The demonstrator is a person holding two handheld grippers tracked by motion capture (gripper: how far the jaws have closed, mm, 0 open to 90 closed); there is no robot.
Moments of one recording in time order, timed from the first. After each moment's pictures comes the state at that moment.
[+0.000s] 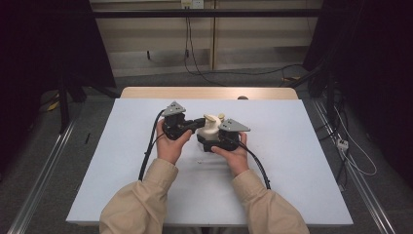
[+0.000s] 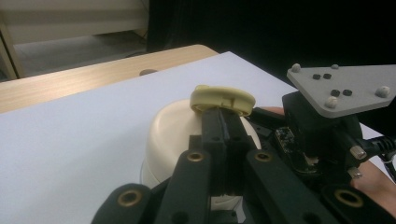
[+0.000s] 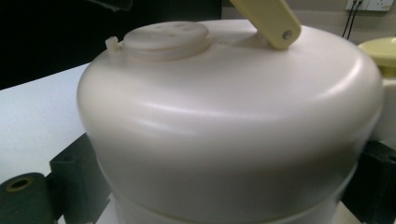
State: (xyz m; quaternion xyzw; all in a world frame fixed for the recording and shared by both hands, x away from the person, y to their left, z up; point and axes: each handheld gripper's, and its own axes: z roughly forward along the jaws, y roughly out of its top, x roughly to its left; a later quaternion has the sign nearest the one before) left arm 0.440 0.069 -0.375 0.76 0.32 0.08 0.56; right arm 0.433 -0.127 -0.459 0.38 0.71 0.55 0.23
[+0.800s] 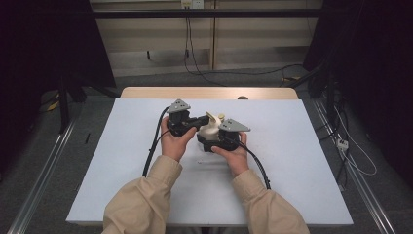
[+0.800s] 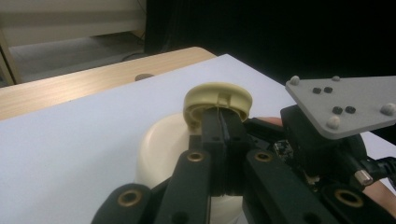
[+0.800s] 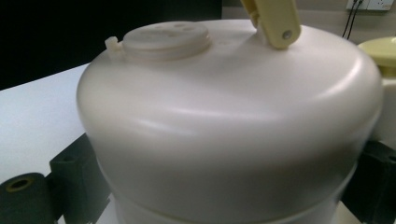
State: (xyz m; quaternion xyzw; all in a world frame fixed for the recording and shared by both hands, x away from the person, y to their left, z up) left arm 0.447 0.056 -0.370 0.77 0.31 0.08 0.56; right arm 0.433 -0.127 -0.459 0.38 0.70 0.55 0.23
